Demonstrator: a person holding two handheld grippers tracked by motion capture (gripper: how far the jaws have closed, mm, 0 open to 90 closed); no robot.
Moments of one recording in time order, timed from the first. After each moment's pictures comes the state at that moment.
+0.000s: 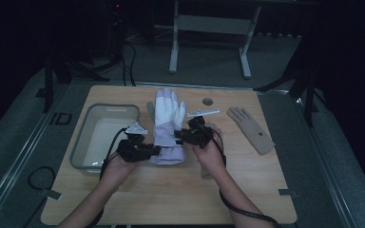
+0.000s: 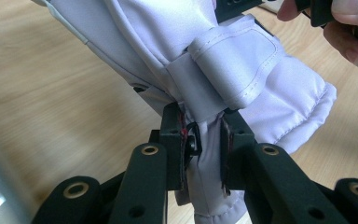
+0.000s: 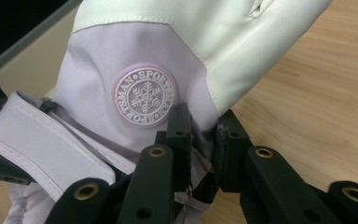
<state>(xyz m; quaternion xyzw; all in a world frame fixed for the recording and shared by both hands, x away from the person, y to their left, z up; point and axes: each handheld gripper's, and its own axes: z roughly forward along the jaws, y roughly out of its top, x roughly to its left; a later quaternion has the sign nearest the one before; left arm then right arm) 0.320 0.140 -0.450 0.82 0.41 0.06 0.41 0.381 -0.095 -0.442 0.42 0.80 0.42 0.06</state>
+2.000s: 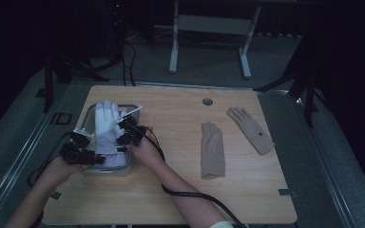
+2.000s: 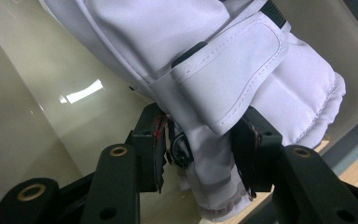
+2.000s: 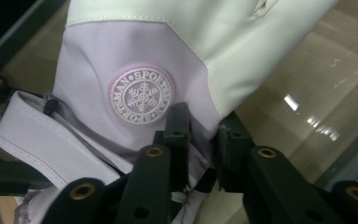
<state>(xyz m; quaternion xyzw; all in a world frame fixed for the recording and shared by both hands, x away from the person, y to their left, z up) 0.322 0.293 -0.485 0.84 0.48 0.04 0.25 0.409 0.105 -0.494 0.38 0.86 0.33 -0.02</state>
